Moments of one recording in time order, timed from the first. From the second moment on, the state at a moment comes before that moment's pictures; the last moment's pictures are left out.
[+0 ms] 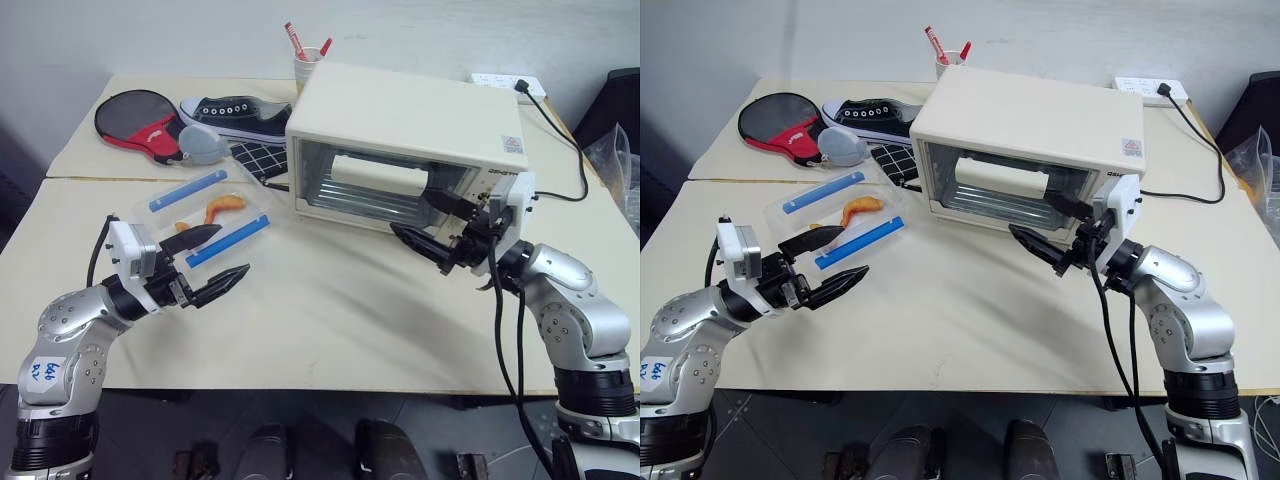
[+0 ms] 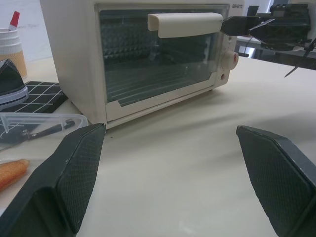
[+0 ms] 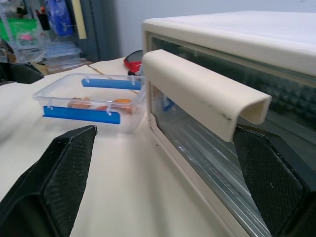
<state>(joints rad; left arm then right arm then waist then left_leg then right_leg) -0.14 0.64 0.29 -0.23 -0.64 0.27 -0.85 -0.41 -0.56 -0.13 -0.20 0.64 0.39 0.80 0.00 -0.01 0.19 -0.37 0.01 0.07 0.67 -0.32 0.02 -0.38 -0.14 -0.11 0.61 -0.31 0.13</state>
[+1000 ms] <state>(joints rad) -0.72 0.48 0.02 0.28 -0.39 0.16 -0.94 -0.09 -0.66 -0.10 -0.24 0.41 0.04 1.03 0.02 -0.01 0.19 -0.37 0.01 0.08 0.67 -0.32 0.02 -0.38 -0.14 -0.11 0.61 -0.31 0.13</state>
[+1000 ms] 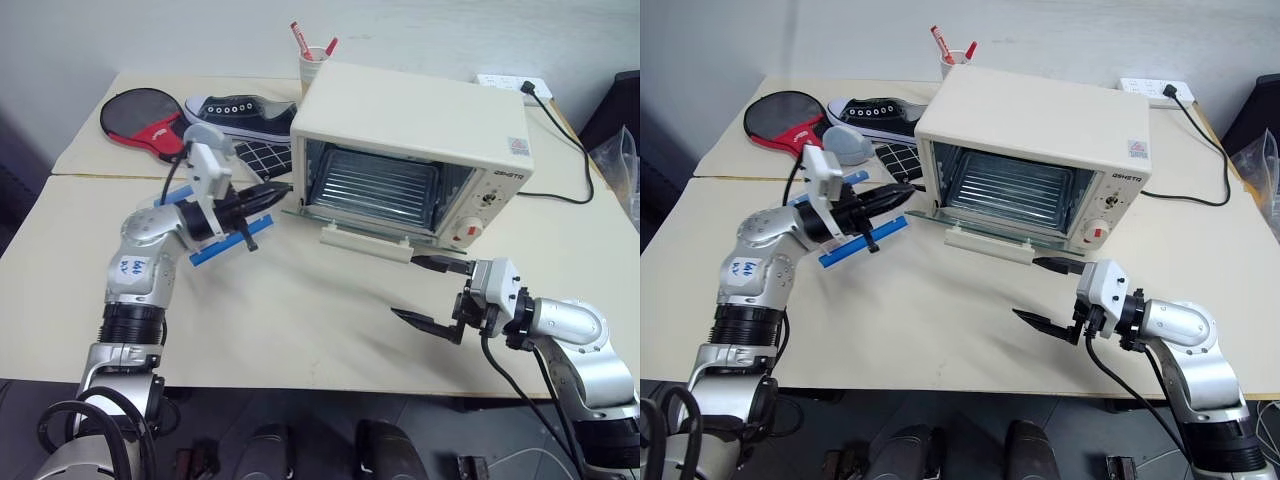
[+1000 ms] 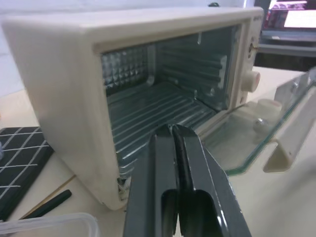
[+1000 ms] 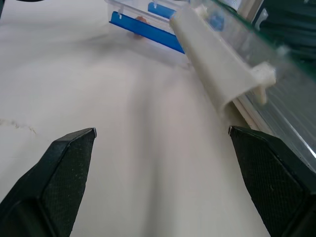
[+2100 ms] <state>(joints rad) -0.01 0.60 0.31 -0.23 -0.51 0.26 -0.93 0.02 -0.59 -0.23 -0.35 0.53 0.02 0.91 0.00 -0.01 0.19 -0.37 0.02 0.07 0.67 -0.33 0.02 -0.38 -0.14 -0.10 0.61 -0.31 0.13</state>
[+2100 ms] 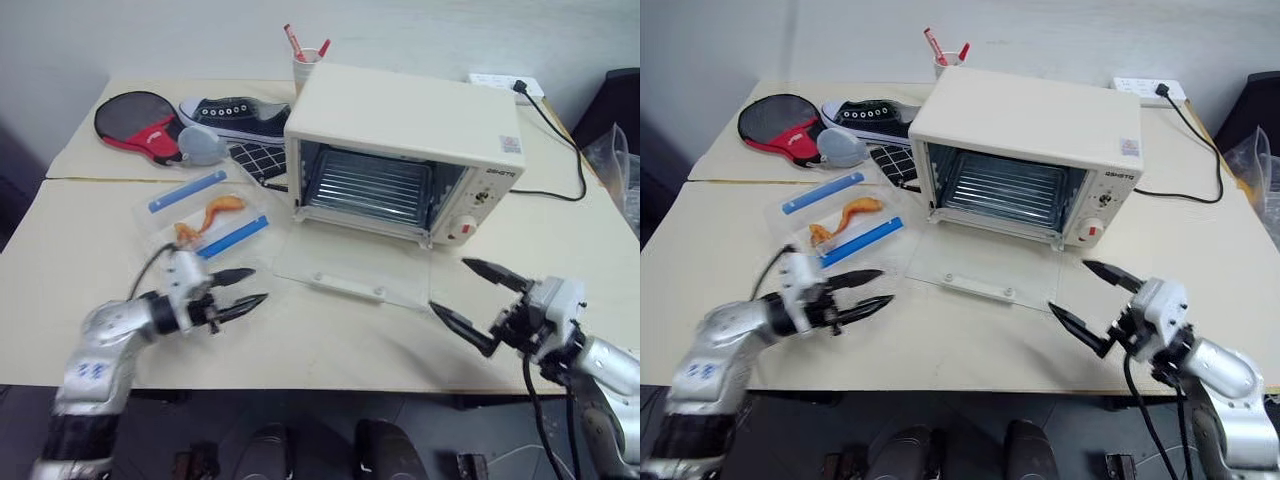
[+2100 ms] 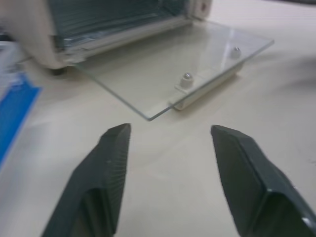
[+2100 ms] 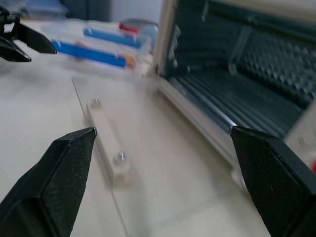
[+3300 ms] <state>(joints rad) -0.68 0.81 0.42 0.22 -0.77 1.38 0.07 0.06 -0.57 -0.12 -0.36 0.44 -0.13 0.98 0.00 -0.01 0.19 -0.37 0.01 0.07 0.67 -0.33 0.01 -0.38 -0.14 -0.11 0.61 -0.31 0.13</state>
